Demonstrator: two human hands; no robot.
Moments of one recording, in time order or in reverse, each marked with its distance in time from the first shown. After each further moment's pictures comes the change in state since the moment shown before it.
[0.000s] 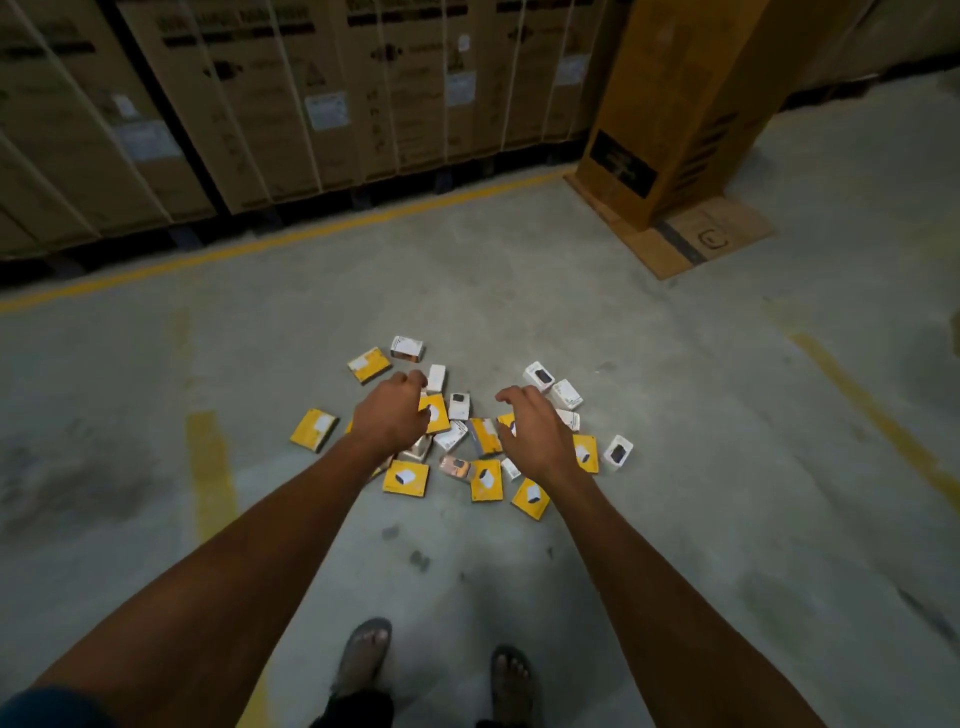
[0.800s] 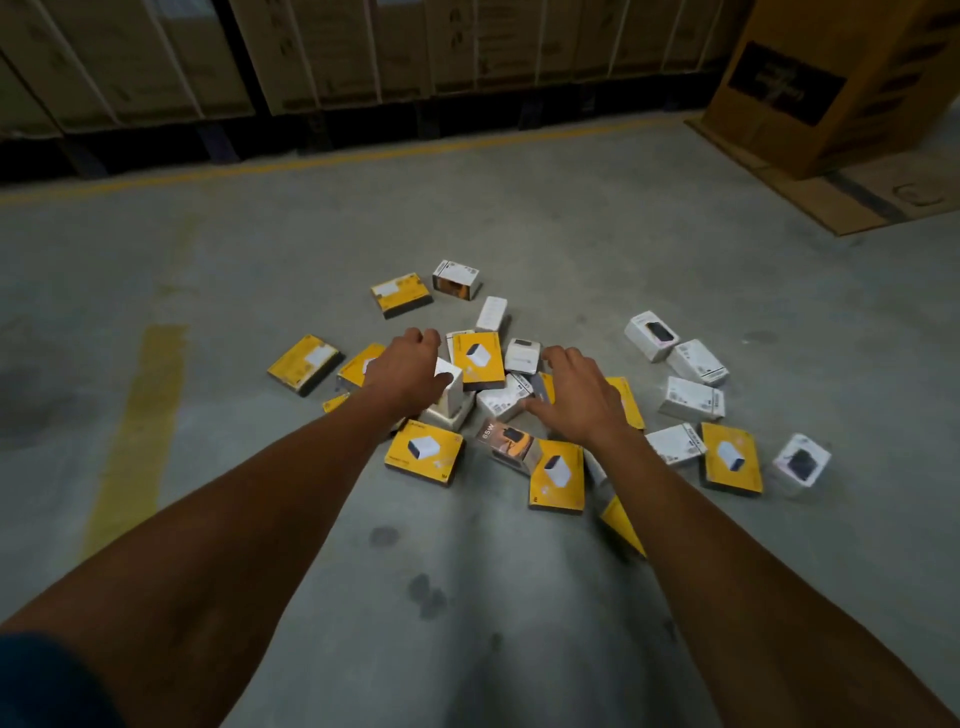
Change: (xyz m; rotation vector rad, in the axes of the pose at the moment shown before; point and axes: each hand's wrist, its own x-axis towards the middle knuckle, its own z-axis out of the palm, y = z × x) left_hand 0.207 -0.248 0.436 0.200 0.188 -0.080; right_hand 0.176 0.271 0.457 -0.124 -0.002 -0.173
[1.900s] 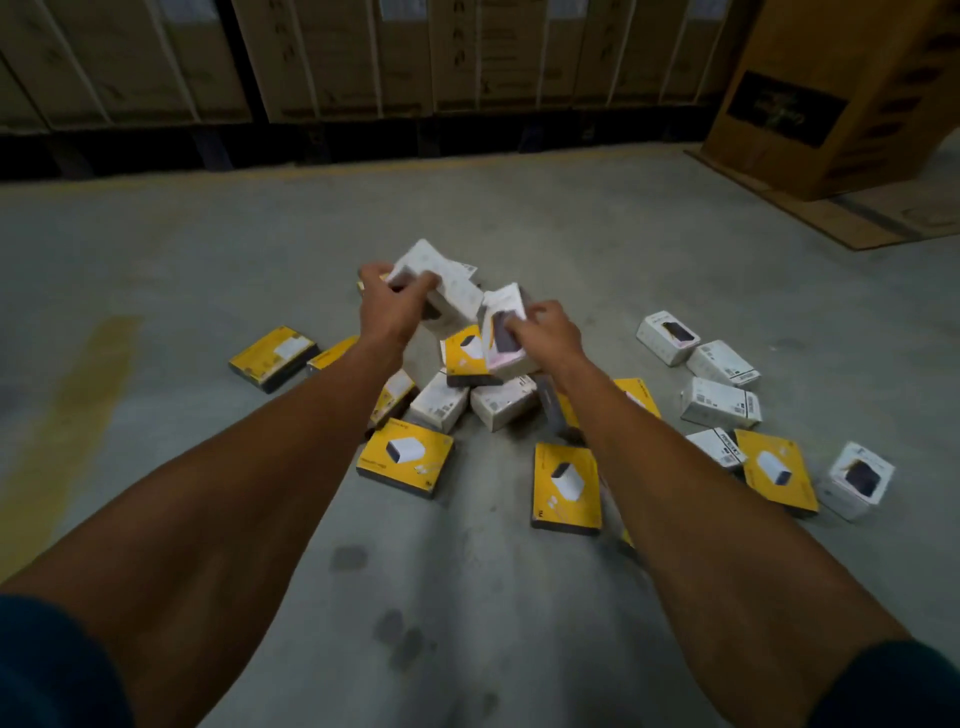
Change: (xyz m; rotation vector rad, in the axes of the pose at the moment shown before) left_hand 0.076 -0.015 0.076 -1.197 0.494 -0.340; right_hand 0.105 0.012 0.090 0.603 0.130 0.297
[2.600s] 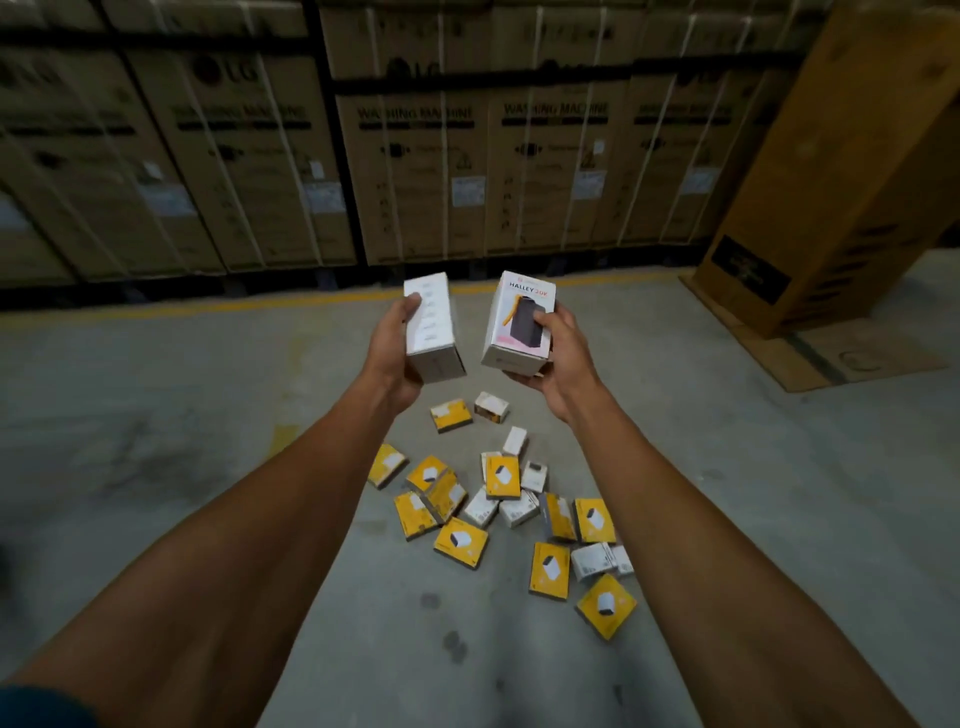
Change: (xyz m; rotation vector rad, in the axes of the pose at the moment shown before) left_hand -0.111 0.620 -0.215 -0.686 -0.197 -0.357; right_hand -0.201 -0.557 -0.309 0.864 -0.279 0.090
